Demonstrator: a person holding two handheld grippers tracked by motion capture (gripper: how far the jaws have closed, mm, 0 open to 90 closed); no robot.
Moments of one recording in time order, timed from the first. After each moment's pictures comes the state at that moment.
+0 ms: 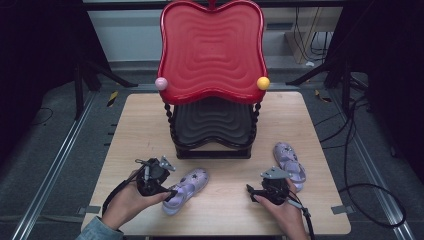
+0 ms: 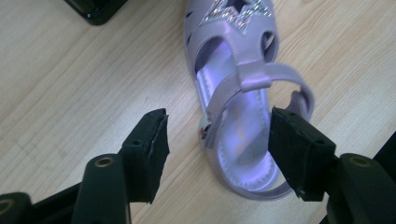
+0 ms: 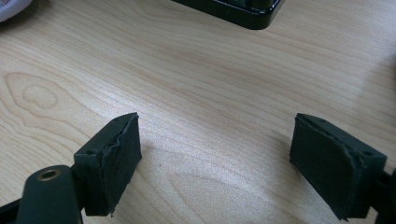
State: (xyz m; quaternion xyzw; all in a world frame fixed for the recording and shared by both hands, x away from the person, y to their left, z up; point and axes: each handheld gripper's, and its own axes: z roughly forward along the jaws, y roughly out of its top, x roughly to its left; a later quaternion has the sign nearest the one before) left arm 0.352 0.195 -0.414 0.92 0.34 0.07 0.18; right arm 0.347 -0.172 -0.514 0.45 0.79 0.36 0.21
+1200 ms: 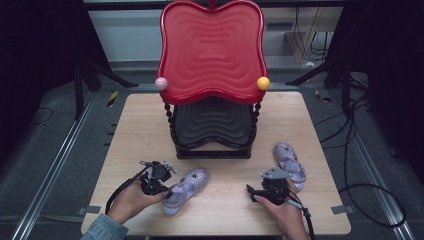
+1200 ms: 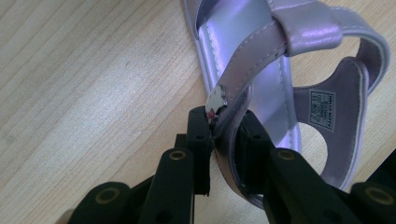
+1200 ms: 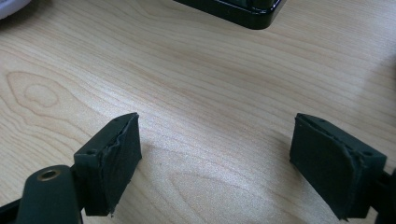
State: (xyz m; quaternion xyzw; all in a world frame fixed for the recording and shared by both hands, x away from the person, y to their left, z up) left arm 0.366 0.196 -0.446 0.92 0.36 0.01 0.14; right arm 0.347 -0.173 -0.514 0.45 0.79 0.36 0.21
